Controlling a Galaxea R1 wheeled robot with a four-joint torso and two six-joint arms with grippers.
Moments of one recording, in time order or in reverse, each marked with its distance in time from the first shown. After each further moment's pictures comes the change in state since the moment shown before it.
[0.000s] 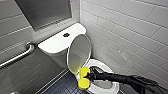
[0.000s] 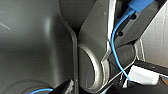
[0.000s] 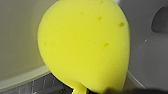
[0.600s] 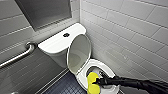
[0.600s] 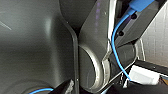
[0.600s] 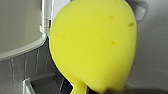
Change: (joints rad) left arm 0.000 0.000 -0.001 0.001 -0.001 0.001; right arm -0.054 -0.276 0.277 -0.023 -0.051 0.001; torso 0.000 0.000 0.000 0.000
